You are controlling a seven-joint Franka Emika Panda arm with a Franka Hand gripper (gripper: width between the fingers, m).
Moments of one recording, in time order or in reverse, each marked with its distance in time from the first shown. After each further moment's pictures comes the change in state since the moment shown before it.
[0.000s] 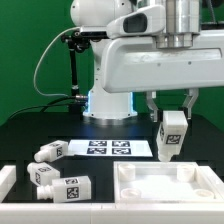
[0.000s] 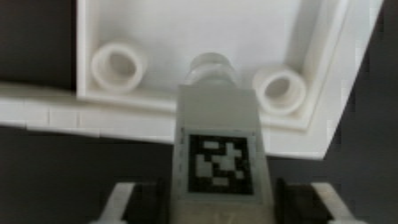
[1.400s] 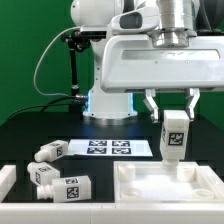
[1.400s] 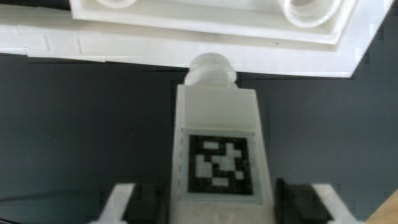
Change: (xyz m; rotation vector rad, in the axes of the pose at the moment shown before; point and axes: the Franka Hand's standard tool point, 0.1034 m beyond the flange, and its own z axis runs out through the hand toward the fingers) arm 0.019 -0.007 -0.002 -0.043 0.351 0.070
